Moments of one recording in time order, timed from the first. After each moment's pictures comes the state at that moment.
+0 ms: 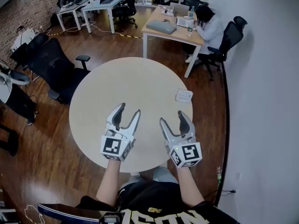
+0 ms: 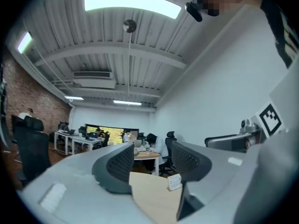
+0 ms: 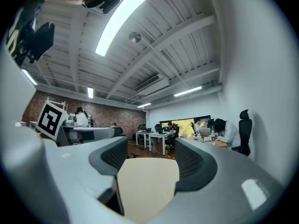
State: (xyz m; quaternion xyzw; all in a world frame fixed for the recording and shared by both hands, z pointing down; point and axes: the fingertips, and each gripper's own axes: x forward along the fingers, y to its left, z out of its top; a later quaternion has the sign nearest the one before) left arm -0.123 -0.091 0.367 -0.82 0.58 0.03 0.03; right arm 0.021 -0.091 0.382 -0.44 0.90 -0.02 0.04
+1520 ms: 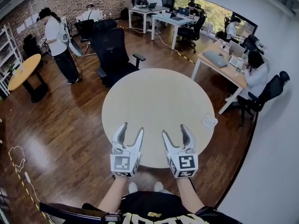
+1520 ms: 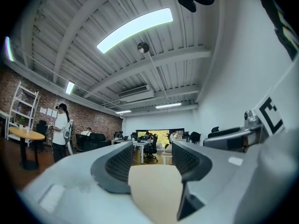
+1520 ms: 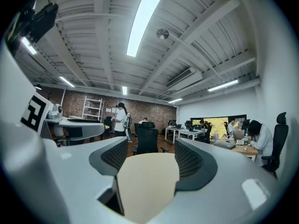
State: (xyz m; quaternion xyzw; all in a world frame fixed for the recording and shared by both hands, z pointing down) left arm -0.145 0.086 0.356 -0.59 0.80 0.04 0.03; right arm -0.027 -0.003 0.368 -0.25 0.97 0.02 -0.03
